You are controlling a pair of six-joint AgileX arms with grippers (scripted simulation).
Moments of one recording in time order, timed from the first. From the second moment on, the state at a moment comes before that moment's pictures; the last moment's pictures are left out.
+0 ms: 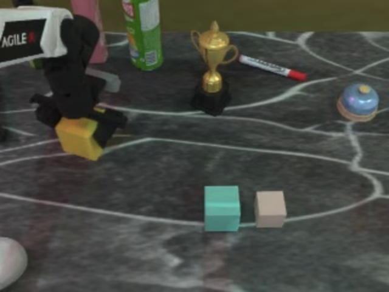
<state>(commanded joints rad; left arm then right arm) -0.19 2.42 1.81 -0.96 0.01 0.20 0.01 0.00 0.00 0.00 0.00 0.00</state>
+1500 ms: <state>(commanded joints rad) -0.17 2.33 1.96 -1.19 0.01 0.20 0.01 0.00 0.00 0.00 0.00 0.00</state>
